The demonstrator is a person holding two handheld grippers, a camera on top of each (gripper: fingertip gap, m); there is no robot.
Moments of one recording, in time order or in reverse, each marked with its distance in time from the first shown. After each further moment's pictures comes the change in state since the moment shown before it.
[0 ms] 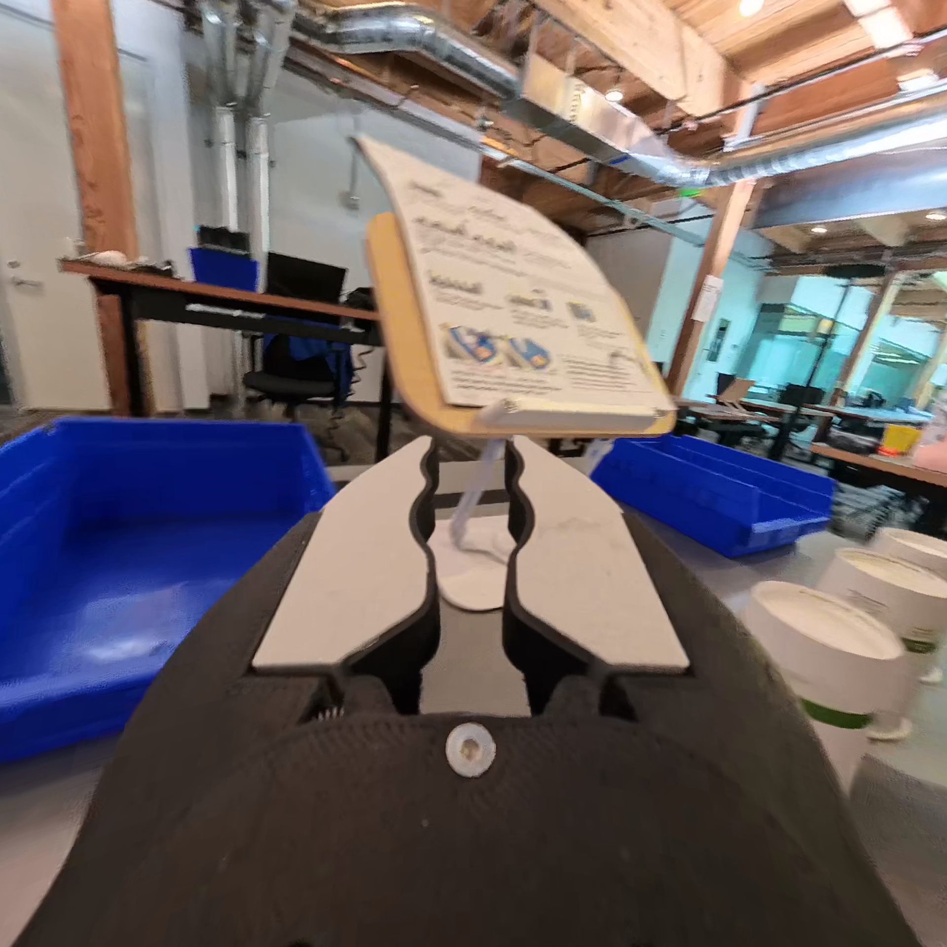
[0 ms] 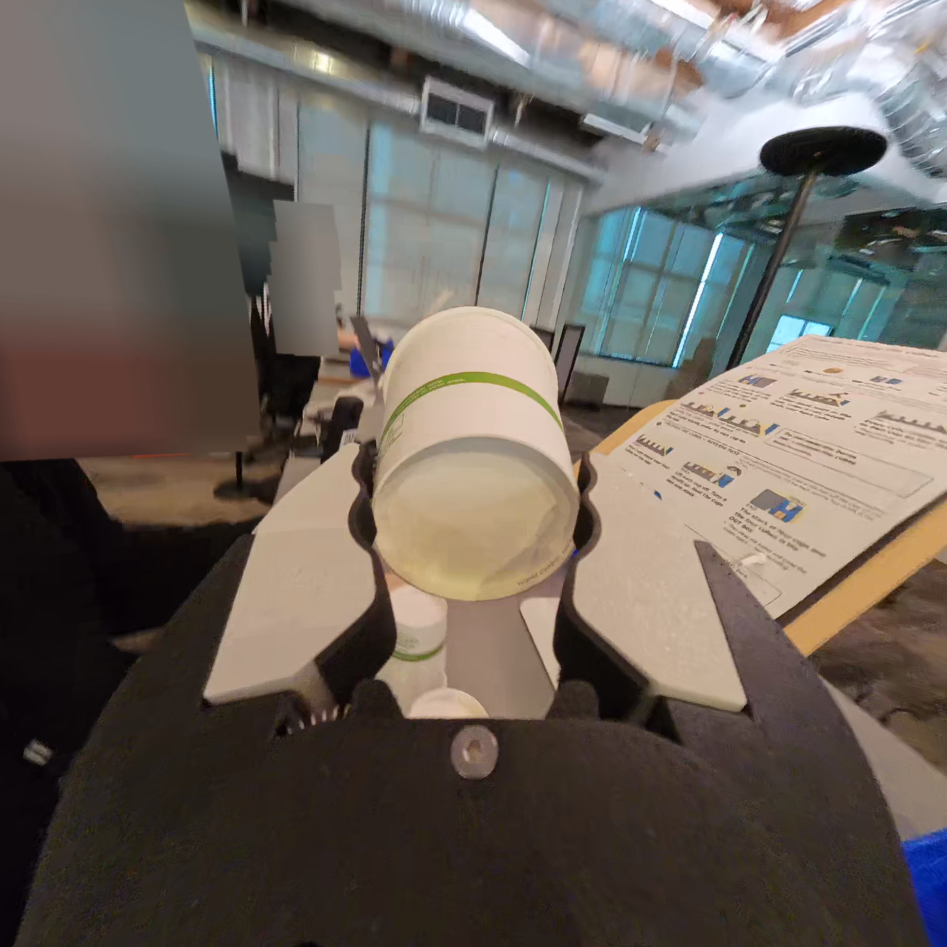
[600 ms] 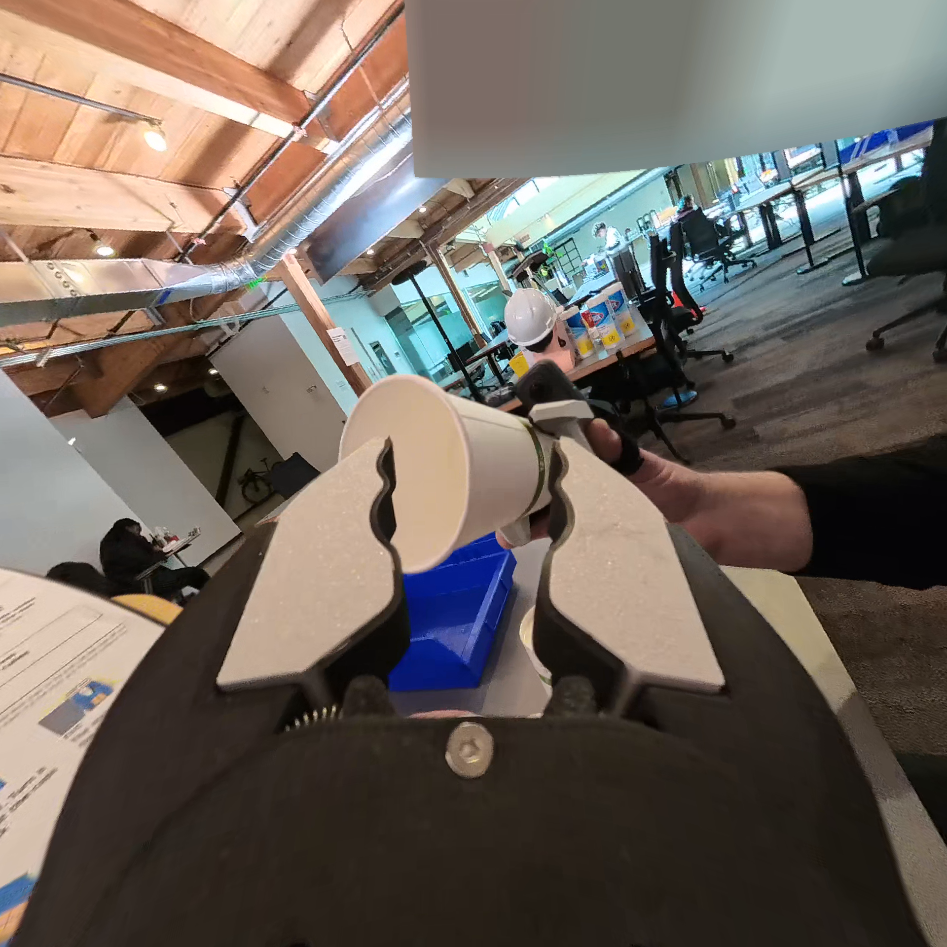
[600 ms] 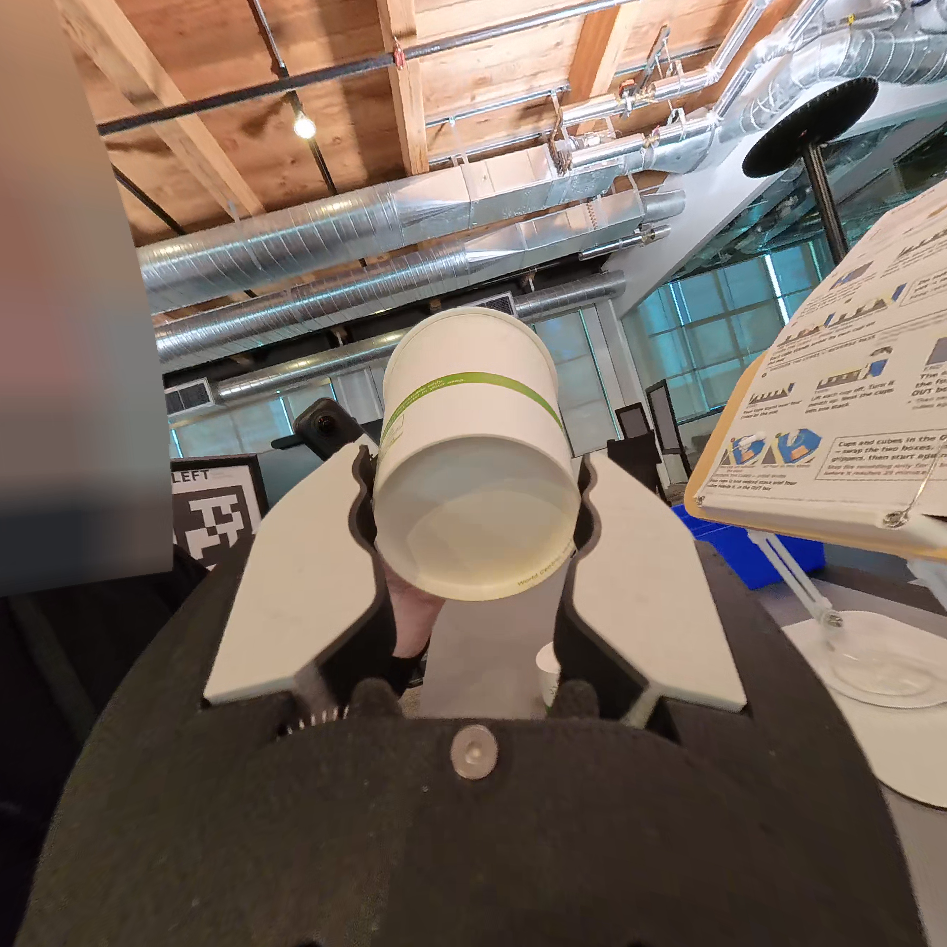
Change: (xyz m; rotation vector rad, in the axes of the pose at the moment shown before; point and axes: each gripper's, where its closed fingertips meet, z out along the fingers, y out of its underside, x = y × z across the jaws) left arm 0.356 -0.077 0.050 0.124 0.846 0.424; right arm -0.008 0.046 -0.021 0.343 -0.063 0.518
